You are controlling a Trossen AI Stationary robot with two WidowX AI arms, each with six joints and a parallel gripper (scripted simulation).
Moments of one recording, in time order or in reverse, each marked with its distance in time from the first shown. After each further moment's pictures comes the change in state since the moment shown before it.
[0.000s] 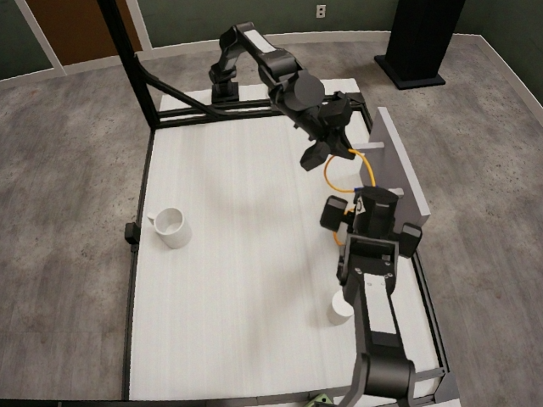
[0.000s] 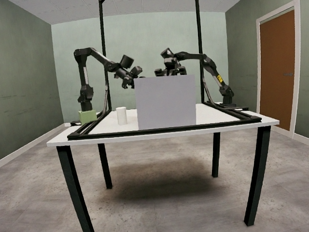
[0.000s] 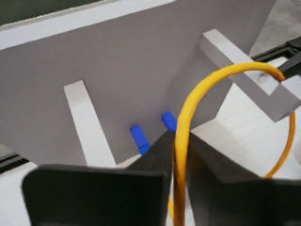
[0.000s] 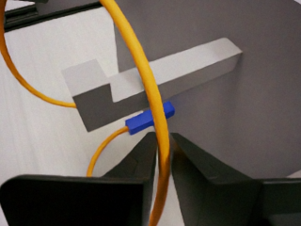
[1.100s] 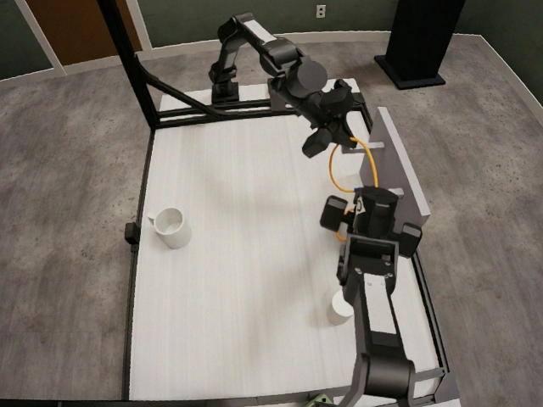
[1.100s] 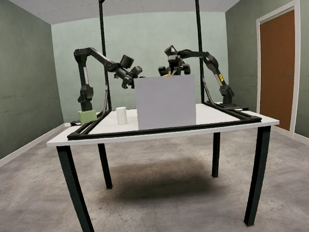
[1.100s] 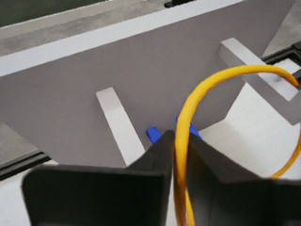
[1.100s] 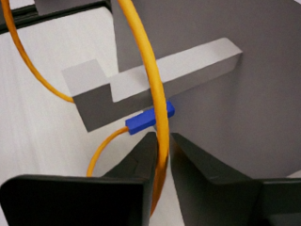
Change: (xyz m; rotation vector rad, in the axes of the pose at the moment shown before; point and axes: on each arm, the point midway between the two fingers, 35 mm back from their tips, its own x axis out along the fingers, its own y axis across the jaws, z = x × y) left arm -0.011 0.023 0.007 0.001 0.002 -0.001; right arm 0.000 0.000 0.000 0.000 0.000 0.000
